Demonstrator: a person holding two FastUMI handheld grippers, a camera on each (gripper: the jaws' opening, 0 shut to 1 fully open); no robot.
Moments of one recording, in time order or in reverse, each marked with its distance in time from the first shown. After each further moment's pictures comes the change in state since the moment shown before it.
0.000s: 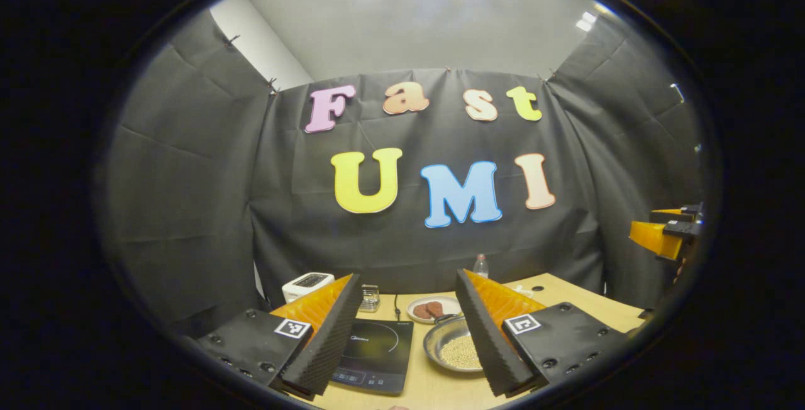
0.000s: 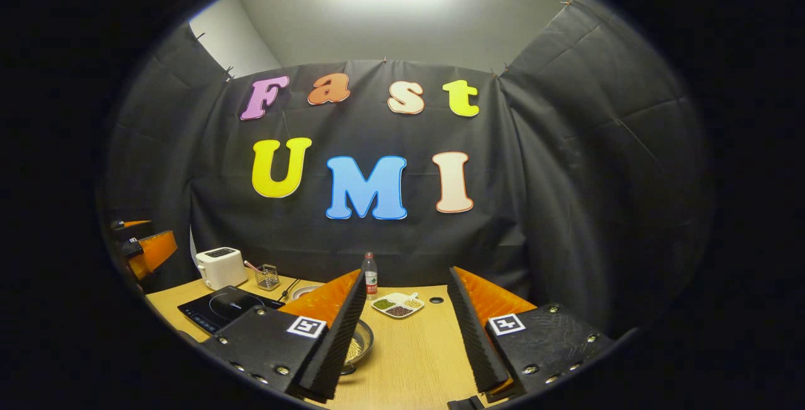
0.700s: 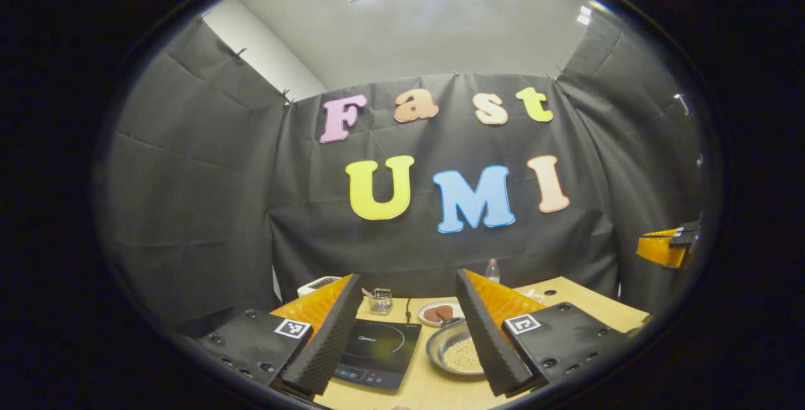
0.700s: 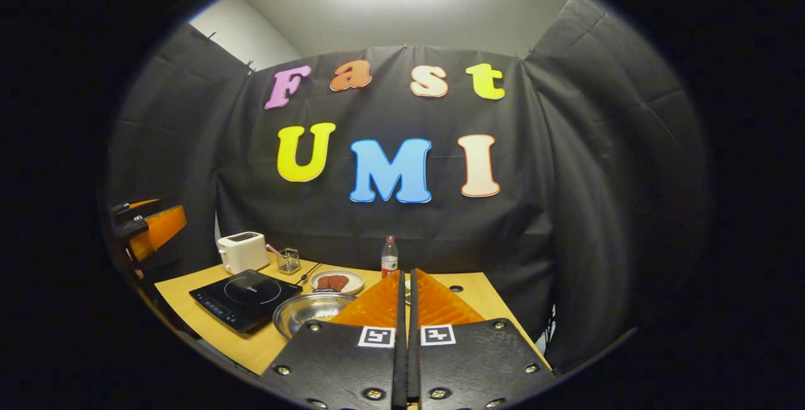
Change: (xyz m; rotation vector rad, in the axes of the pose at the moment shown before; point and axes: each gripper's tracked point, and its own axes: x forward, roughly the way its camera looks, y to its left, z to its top) left arm -0.019 -0.023 0.011 0.028 -0.024 0.110; right arm 0.006 0.008 -0.030 -0.015 0.073 0.206
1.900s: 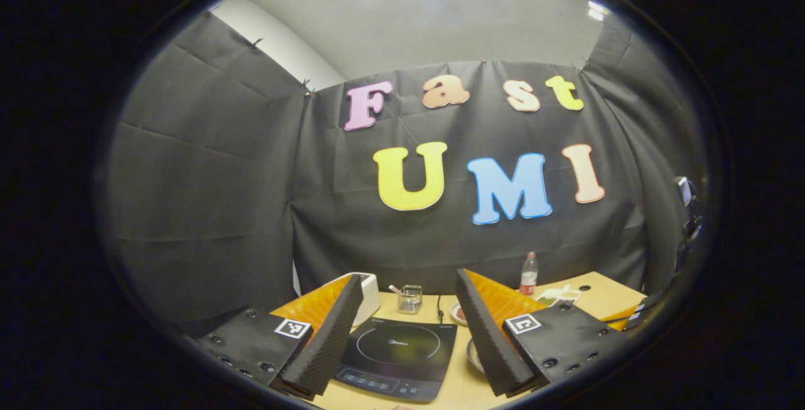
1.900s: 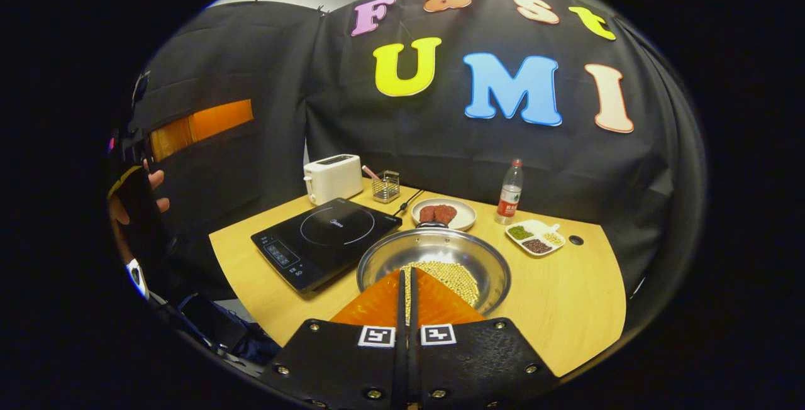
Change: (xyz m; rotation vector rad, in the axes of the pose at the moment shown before) left arm 0.065 0.081 -0.045 -0.005 0.046 0.096; right arm 0.071 0.159 -0.132 -0.064 0.370 0.427
